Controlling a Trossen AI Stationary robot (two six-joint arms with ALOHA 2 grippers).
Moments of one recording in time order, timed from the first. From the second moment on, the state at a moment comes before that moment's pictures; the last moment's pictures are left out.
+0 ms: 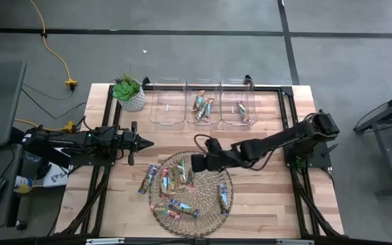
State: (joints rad) left arm -0.04 0.16 0.02 0.00 -0.08 -0.03; right arm 0.28 1.70 1.26 -0.19 0.28 1.51
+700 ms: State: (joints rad) left arm -0.04 0.16 0.02 0.00 -0.08 -0.03; right arm 0.27 1.45 1.26 0.00 0.39 0.72
